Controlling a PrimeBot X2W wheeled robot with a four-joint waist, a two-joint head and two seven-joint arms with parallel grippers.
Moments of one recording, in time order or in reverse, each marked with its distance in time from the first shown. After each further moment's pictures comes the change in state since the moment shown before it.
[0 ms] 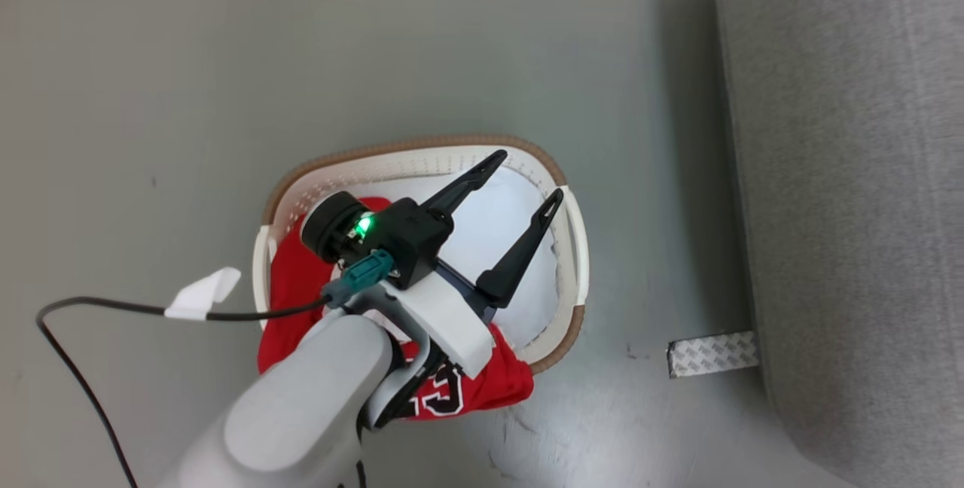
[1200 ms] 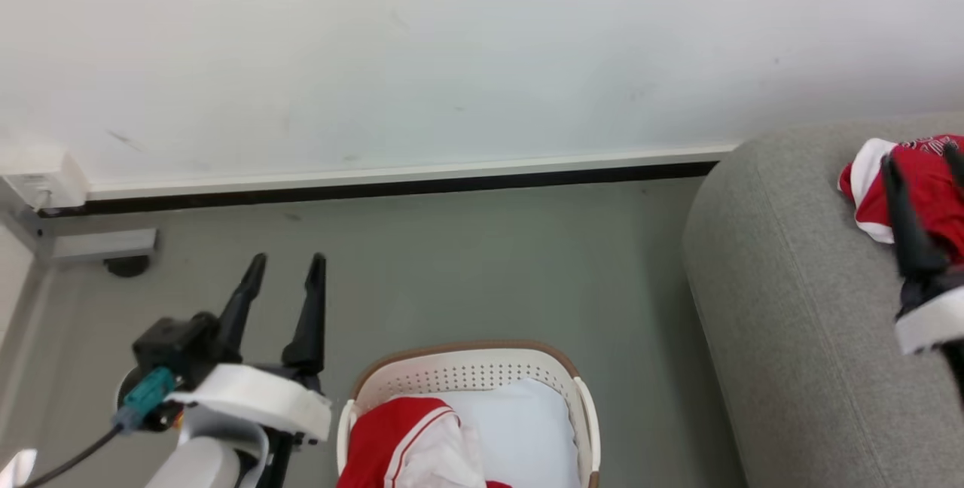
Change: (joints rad) left arm 0.422 0.094 0.365 -0.064 -0.149 0.180 -0.096; right arm 0.592 0.054 0.098 -0.798 0.179 0.000 -0.270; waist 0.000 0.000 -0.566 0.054
